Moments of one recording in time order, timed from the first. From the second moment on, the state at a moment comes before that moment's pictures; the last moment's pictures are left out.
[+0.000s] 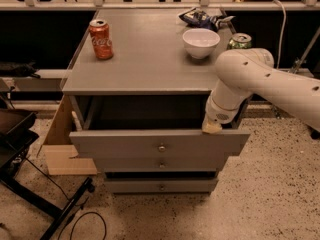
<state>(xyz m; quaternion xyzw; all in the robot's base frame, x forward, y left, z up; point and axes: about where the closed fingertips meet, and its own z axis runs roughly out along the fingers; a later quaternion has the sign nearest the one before) 0.574 -0.159 0.684 -0.64 0.76 0.04 0.08</state>
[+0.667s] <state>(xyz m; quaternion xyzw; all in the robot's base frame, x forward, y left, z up) 0.576 -0.160 0.684 -0.64 0.76 0.04 0.08</state>
